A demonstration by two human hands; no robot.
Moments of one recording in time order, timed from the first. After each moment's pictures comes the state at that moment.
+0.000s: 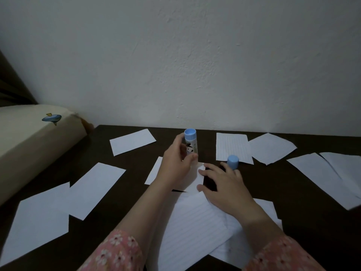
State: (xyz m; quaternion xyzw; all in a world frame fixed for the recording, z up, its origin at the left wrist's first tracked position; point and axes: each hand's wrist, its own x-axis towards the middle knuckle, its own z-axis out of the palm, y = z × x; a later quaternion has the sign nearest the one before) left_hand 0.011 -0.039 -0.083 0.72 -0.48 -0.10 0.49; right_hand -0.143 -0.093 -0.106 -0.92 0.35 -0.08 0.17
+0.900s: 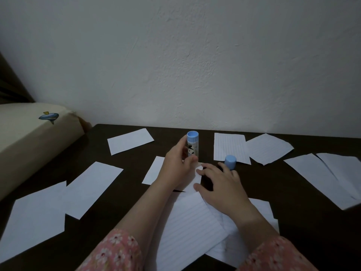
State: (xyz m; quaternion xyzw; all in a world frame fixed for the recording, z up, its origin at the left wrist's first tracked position) left_hand 0.009 -0.046 -0.096 0.72 -0.50 -0.10 0.47; right_hand -0.142 -0.090 -0.108 -0.91 0.36 -0.11 0.17
